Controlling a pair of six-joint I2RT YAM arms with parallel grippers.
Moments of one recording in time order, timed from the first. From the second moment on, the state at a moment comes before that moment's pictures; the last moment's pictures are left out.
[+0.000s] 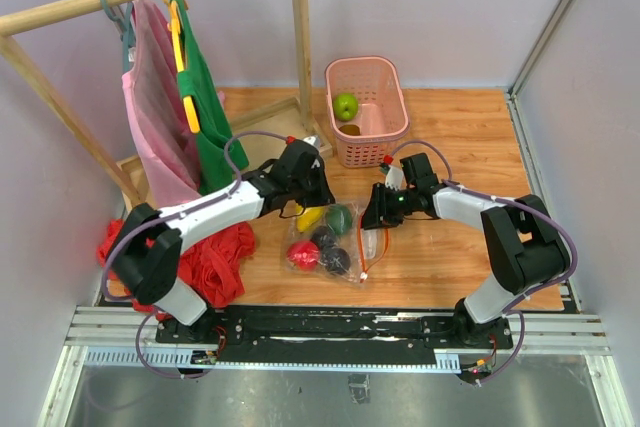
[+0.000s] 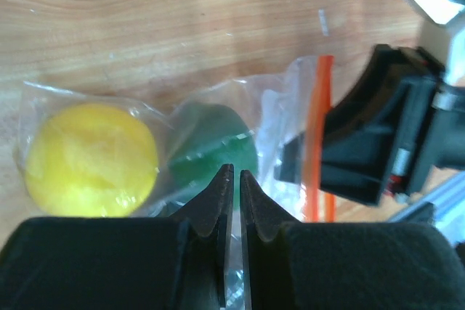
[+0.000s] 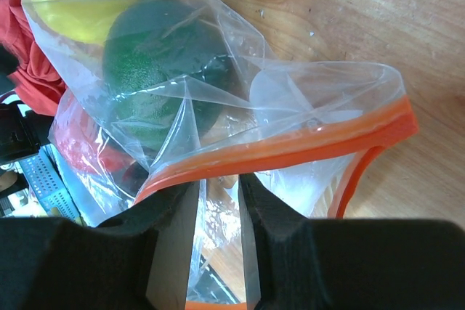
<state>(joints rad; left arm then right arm) -0.72 1.50 1.01 -0.23 0.05 -0.75 0.37 1.61 0.77 -0.16 -0.69 0.44</state>
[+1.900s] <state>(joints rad) -0.81 1.73 1.17 -0.41 -0.01 -0.64 0.46 1.60 0.82 -0.19 -0.66 0.37</state>
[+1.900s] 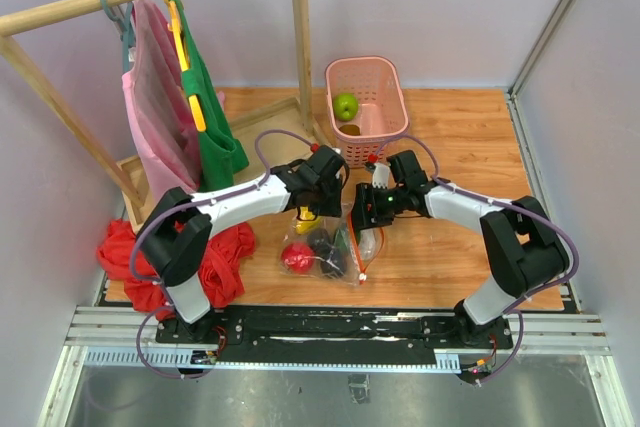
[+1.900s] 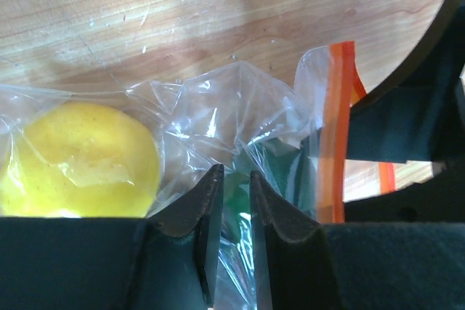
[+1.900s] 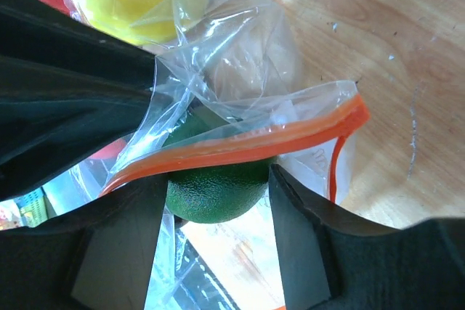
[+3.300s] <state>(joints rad) -0.81 1.60 0.90 -0.25 0.26 -0.84 0.60 1.59 0.84 -0.29 -0.47 0.27</state>
